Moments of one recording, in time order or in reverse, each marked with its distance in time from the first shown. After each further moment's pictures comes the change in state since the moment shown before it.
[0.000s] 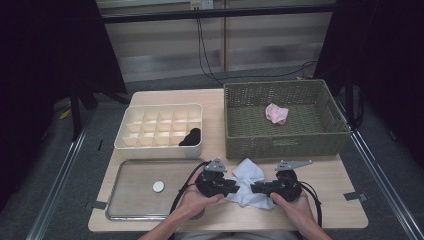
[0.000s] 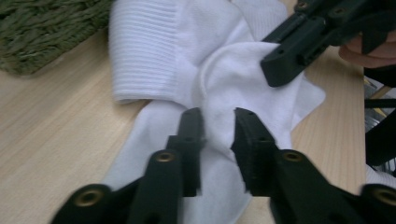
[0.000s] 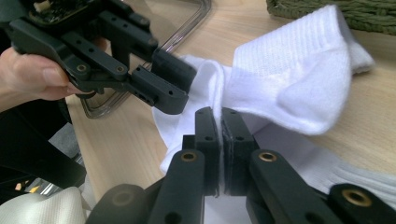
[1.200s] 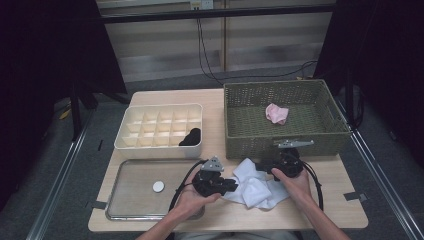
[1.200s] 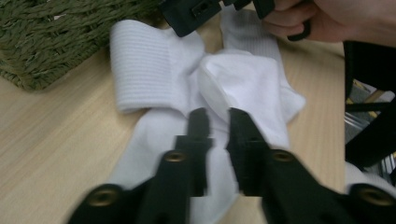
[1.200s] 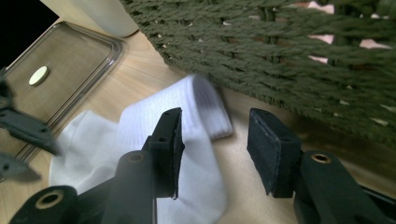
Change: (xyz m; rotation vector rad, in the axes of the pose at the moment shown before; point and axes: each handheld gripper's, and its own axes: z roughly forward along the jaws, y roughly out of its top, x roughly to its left) left arm 0.003 0.006 -0.010 -0.059 -0.030 -0.007; right arm -0.057 0.037 0.009 -0.035 -0.156 0.055
